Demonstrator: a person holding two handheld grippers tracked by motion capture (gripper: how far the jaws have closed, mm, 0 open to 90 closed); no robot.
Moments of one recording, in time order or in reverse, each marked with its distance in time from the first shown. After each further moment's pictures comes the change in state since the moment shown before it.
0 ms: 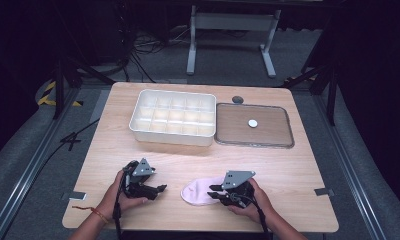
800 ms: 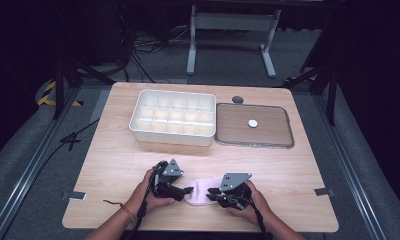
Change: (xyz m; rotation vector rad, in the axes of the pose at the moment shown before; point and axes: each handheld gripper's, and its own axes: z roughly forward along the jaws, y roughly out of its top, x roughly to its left) left arm -0.040 0.040 0.045 0.014 -0.084 0.055; right arm 0.002 -0.007 0.009 0.013 0.017 0.009
